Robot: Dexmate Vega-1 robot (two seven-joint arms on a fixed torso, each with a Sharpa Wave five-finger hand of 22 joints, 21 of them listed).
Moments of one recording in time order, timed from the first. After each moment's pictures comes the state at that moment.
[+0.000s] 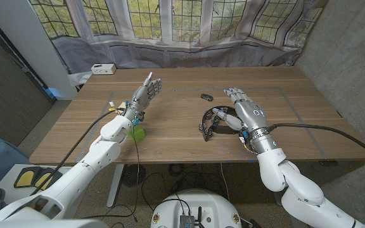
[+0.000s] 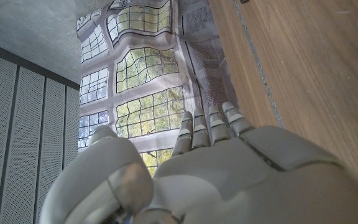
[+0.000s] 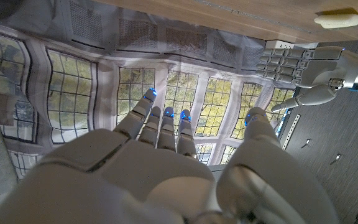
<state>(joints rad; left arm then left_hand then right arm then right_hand) 0.89 0.54 0.37 -1.39 -0.68 -0.36 -0.16 0.37 0.13 -0.05 0.02 0.19 0.21 0.12 0.20 0.17 0.19 0.11 0.25 0.19 0.16 0.12 0.20 0.18 0.08 0.13 0.21 0.18 -1.40 -0.73 -0.40 -2.19 -0.85 -0.31 -0.44 0.35 0.09 0.30 -0.17 0.18 0.24 0.04 0.20 0.19 0.20 0.09 0.20 0.19 0.12 0.05 0.21 0.21 0.30 0.02 0.19 0.17</state>
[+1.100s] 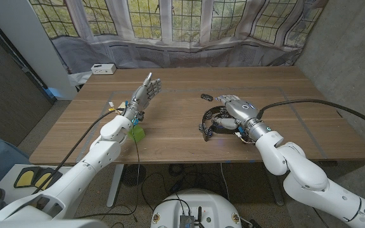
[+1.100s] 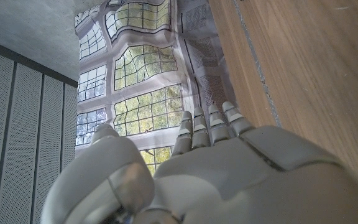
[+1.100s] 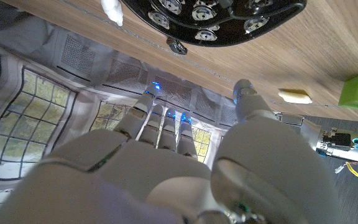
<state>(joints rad) 0.88 0.53 0.37 -1.37 -0.69 -0.37 -0.17 0.38 0.14 -0.04 0.01 0.19 0.22 0.11 0.20 0.17 0.20 0.11 0.25 0.19 0.16 0.13 0.20 0.18 0.08 0.13 0.21 0.18 -1.24 -0.90 -0.51 -2.33 -0.90 -0.49 0.00 0.70 0.03 0.42 -0.20 0.19 0.20 0.03 0.20 0.19 0.19 0.05 0.20 0.19 0.17 0.02 0.21 0.19 0.41 0.00 0.21 0.17</state>
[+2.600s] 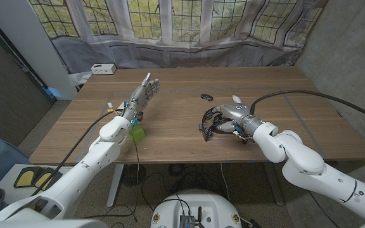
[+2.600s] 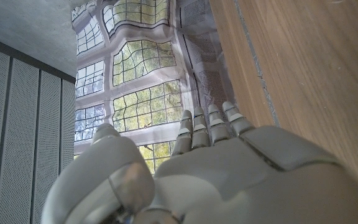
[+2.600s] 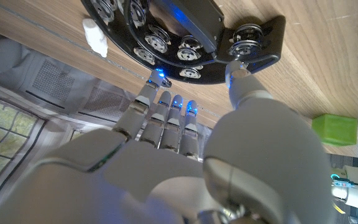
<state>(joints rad) 0.90 0.54 0.36 -1.38 -0.69 -0.36 -0.14 0.38 0.14 -0.04 0.01 0.19 0.23 0.12 0.20 0.17 0.21 0.11 0.24 0.19 0.17 0.12 0.20 0.18 0.08 0.14 0.21 0.18 -1.10 -0.94 -0.58 -2.29 -0.85 -0.45 0.22 0.92 -0.01 0.42 -0.17 0.19 0.37 0.03 0.23 0.19 0.40 0.04 0.25 0.19 0.37 -0.02 0.26 0.20 0.60 0.01 0.22 0.17</state>
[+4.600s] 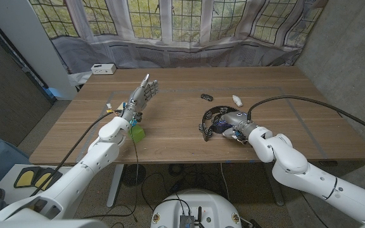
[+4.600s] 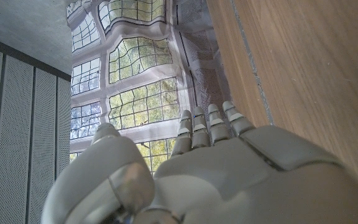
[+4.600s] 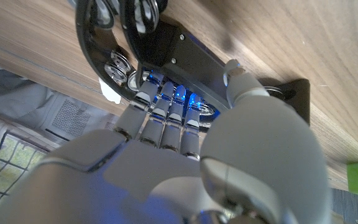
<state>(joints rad) 0.90 0.54 0.35 -1.37 -0.70 -0.36 -0.14 0.38 0.14 -0.03 0.01 0.19 0.24 0.11 0.19 0.17 0.22 0.11 0.23 0.19 0.17 0.12 0.20 0.18 0.09 0.14 0.20 0.18 -1.02 -0.88 -0.69 -2.15 -0.88 -0.56 0.26 0.96 0.01 0.39 -0.16 0.19 0.50 0.04 0.23 0.19 0.53 0.04 0.26 0.19 0.49 -0.02 0.28 0.22 0.69 0.01 0.20 0.17</state>
